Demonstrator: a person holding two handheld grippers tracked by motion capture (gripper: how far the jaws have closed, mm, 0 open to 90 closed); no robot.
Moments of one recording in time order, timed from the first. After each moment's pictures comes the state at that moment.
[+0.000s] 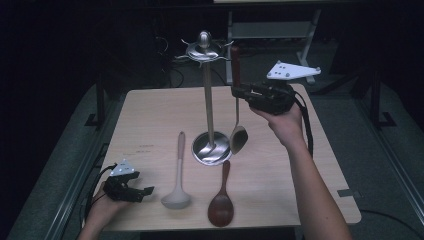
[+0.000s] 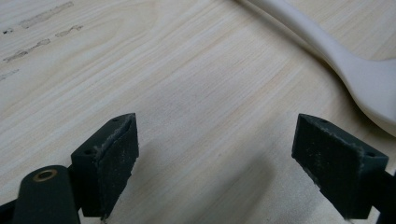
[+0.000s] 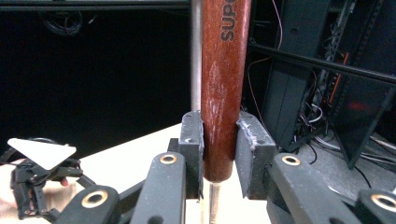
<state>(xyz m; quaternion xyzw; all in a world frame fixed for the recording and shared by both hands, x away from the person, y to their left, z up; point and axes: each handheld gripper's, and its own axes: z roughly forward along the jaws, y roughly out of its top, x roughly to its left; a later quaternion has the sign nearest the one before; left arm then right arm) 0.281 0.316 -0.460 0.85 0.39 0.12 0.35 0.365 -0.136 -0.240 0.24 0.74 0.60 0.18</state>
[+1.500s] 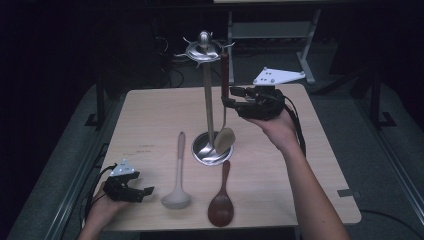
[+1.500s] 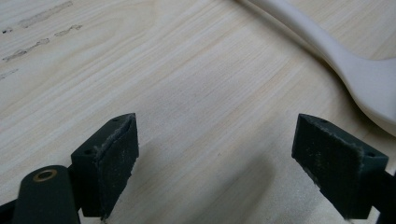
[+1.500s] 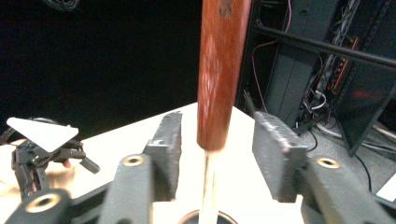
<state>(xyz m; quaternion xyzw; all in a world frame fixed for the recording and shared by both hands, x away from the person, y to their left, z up) 0.281 0.316 -0.461 0.85 0.39 0.12 0.35 0.362 -0.117 -0.249 0.24 0.76 0.57 0.18</state>
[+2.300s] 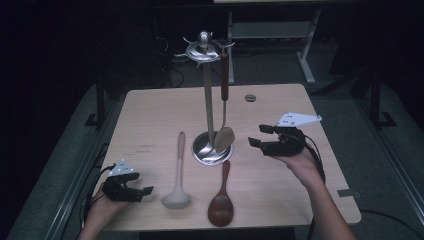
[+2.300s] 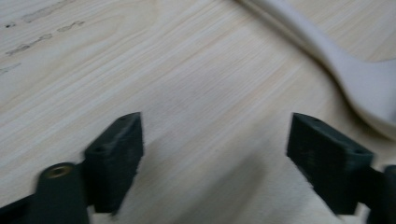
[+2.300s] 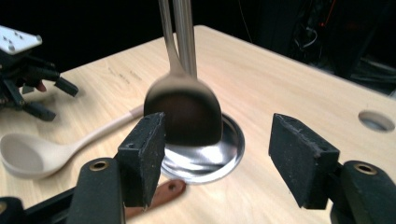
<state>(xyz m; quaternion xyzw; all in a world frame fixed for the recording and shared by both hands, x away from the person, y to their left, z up) 0.279 0.317 -0.457 0.84 0.40 0.12 0.35 0.334 -0.181 -0.354 0.32 0.79 0.51 0.15</state>
